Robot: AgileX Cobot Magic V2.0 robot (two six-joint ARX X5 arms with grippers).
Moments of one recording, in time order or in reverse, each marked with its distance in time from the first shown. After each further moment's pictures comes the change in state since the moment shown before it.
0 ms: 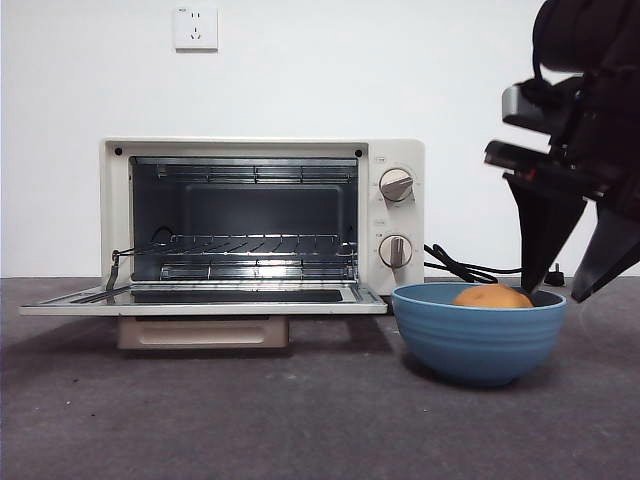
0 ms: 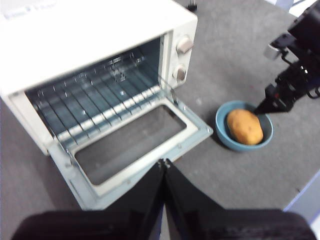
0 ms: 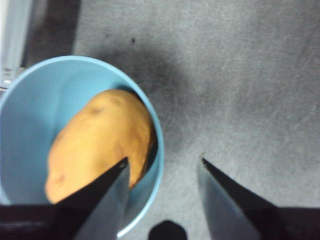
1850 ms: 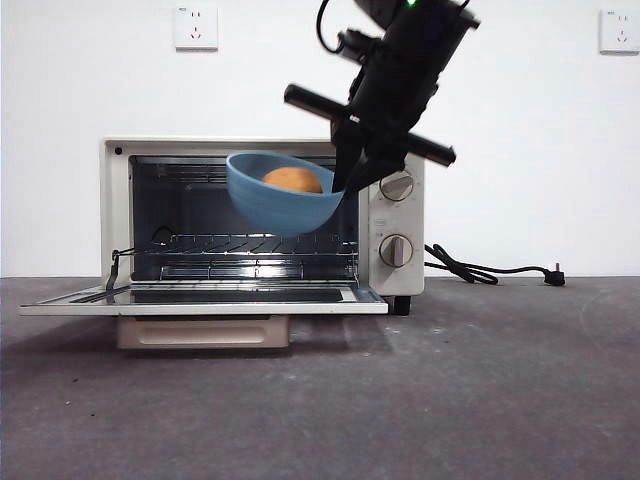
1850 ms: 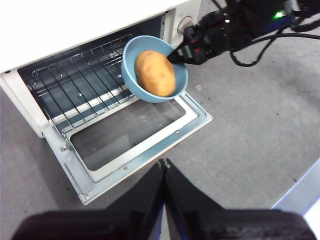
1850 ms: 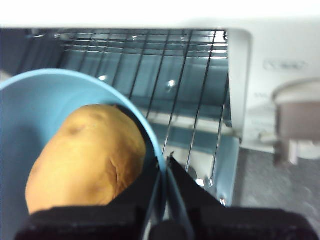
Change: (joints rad) left arm 0.000 0.006 0.000 -0.045 -0.002 -0.016; right arm 0.254 0.374 0.523 0.271 0.134 0.249
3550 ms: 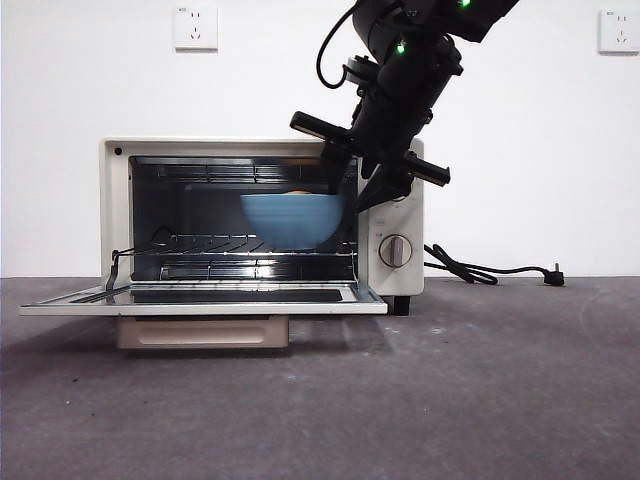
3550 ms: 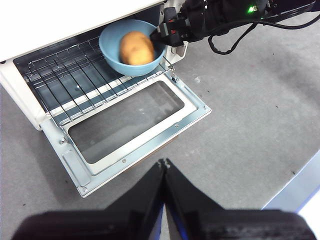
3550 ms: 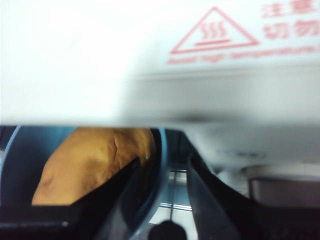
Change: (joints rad) left arm 0.000 0.001 0.000 -0.022 0.000 0.008; right arm -0.038 0.078 0.013 0.172 0.071 0.048
